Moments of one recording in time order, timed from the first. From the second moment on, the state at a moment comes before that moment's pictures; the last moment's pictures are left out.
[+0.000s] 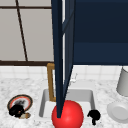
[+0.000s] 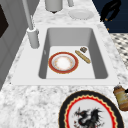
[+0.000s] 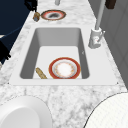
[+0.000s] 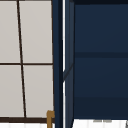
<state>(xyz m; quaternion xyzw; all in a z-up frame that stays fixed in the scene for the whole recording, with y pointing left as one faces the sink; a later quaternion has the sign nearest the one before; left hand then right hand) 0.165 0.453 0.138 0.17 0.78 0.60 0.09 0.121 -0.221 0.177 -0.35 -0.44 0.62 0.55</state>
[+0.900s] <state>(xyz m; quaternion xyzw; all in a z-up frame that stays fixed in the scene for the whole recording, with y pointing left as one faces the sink) 0.201 0.437 0.122 0.26 0.75 0.61 0.02 0.121 -0.221 0.177 -0.35 -0.44 0.62 0.55</state>
